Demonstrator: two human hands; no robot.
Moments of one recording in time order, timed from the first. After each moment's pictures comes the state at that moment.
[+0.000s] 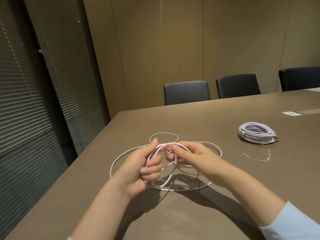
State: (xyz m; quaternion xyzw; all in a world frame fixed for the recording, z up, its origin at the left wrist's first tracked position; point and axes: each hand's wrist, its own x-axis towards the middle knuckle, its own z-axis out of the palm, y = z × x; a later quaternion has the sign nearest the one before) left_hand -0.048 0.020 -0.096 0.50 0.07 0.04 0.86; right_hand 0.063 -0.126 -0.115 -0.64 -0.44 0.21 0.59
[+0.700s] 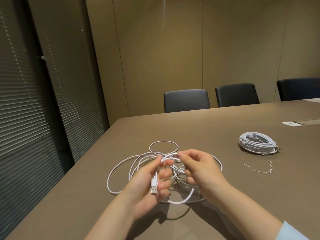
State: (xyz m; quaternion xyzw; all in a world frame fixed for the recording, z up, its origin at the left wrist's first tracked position) left_hand -0.038 0.012 -0.116 0.45 0.08 0.02 0.89; right_hand 0.055 -0.109 -0.121 -0.55 -0.24 0.20 0.78
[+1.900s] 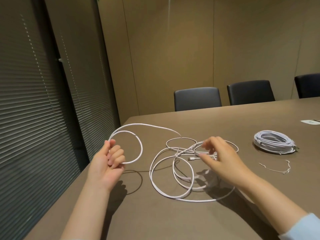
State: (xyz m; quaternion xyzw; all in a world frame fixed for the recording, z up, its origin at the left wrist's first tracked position) left_hand -0.076 0.120 -0.099 0.25 0.05 0.30 0.92; right_hand 0.100 -0.131 -0.127 -0.79 -0.42 -0.16 0.41
